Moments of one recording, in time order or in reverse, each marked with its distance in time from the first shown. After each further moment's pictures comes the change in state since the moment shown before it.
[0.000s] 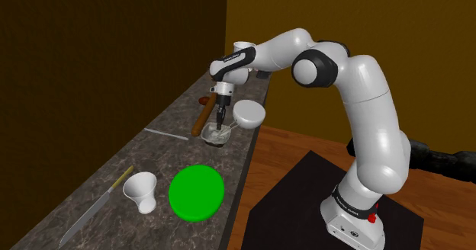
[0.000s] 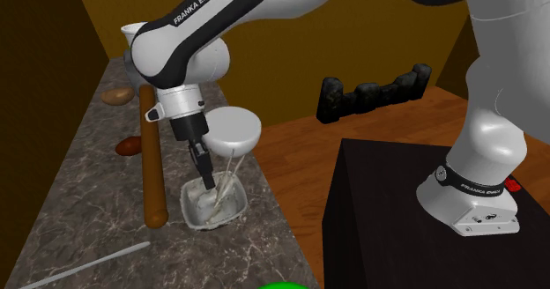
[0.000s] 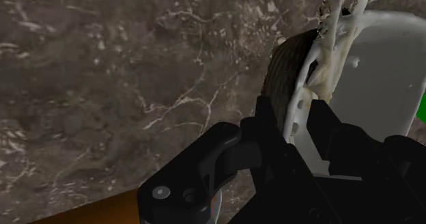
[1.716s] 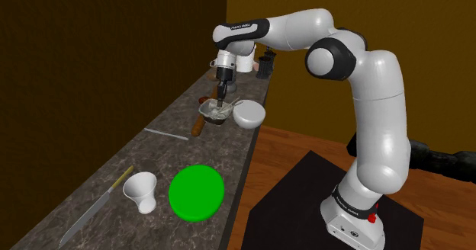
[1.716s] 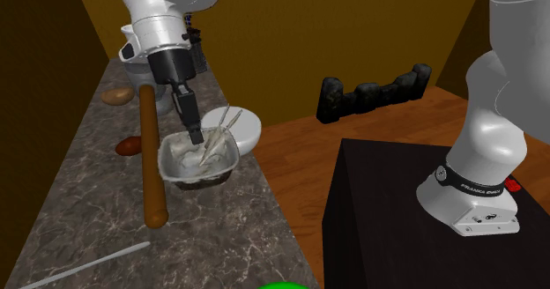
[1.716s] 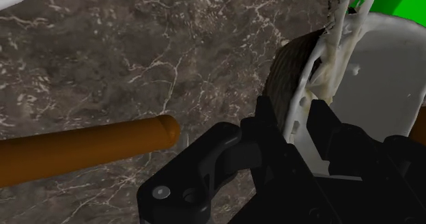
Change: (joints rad) arm -0.008 -0.144 -0.012 0.120 -0.034 -0.244 0.100
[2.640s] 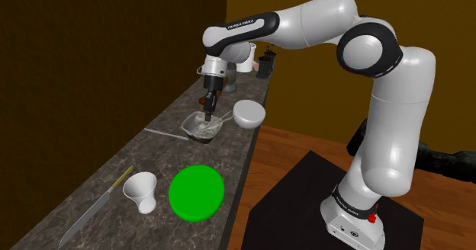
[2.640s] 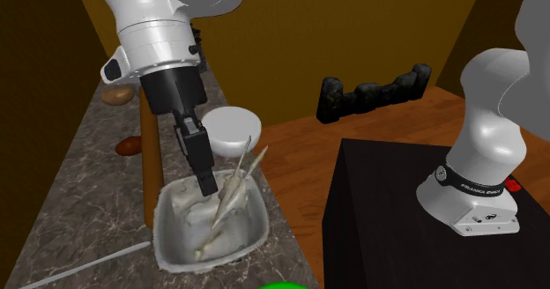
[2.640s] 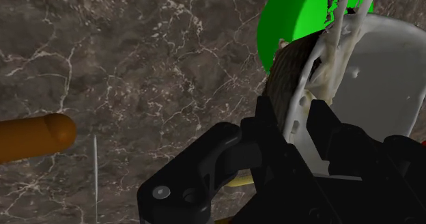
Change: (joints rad) arm 0.159 -0.233 0.071 -0.314 0.030 0.164 0.159
